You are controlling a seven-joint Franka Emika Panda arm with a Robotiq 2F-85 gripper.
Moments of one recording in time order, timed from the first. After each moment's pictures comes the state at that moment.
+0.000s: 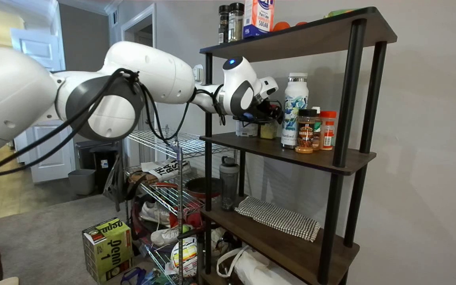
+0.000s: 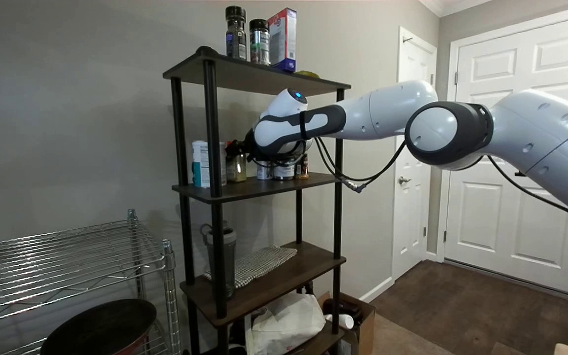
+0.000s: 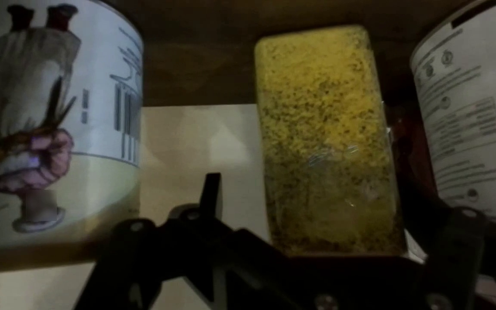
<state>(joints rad) -0.05 0.87 0.23 -0.87 -0.13 2.71 0.04</state>
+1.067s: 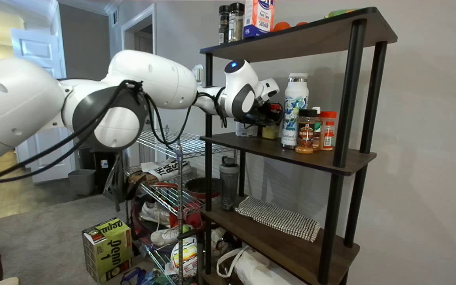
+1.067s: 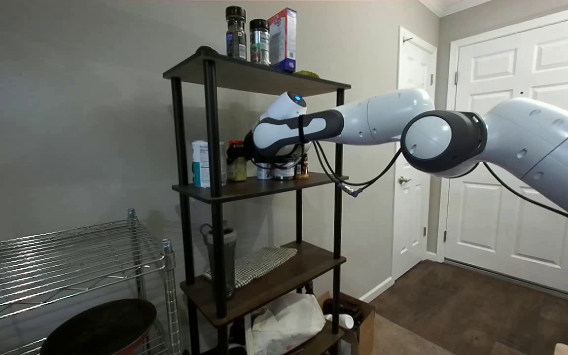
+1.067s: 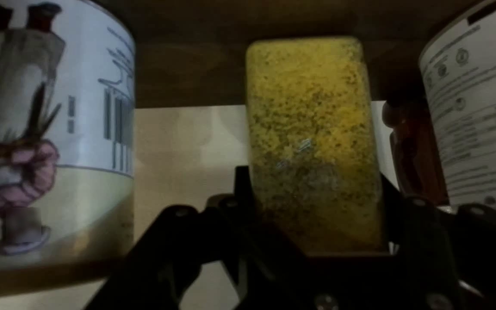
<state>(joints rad) -0.05 0.92 0.24 -0.80 -0.13 2.71 0.03</state>
